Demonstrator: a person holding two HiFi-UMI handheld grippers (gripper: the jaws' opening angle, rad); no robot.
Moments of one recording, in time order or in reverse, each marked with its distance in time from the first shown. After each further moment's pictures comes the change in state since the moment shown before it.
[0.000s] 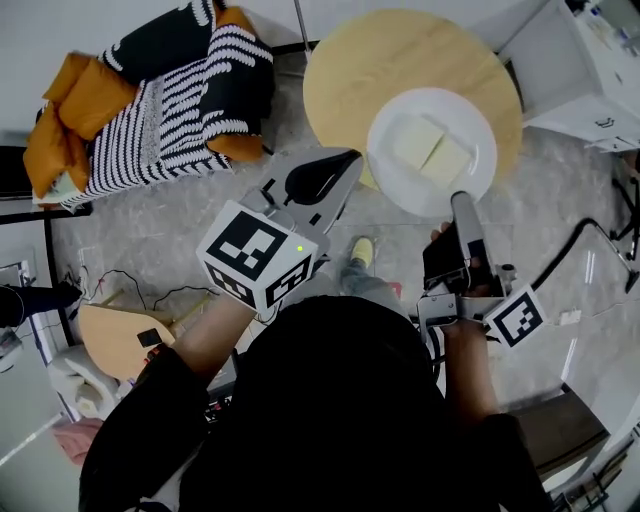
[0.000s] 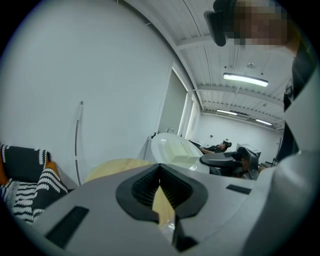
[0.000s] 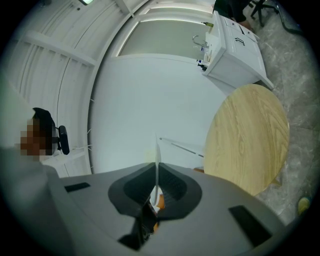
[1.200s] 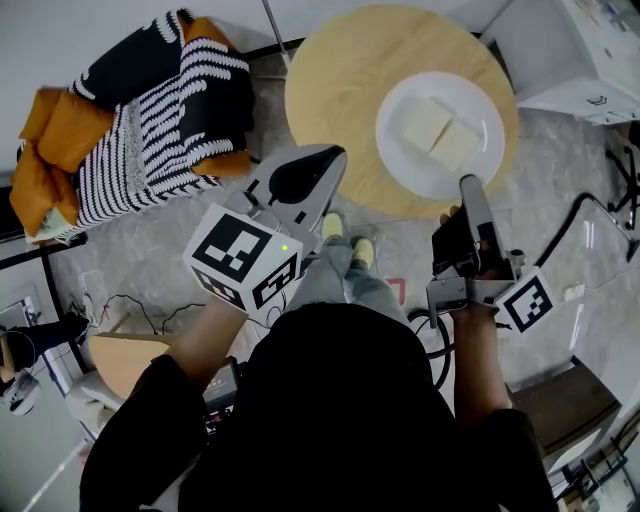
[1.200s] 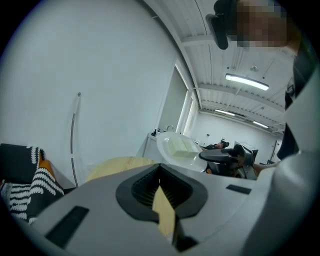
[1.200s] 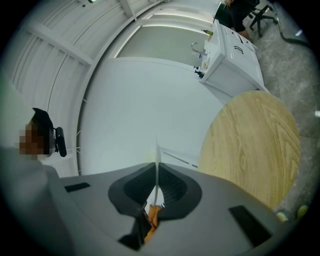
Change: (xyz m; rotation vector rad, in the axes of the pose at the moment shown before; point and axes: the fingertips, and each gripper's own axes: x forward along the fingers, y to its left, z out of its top) left arm 0.090 0.079 0.004 -0.052 0.075 -0.057; right arm 0.077 -0.066 0.070 -0.002 -0.072 -0.124
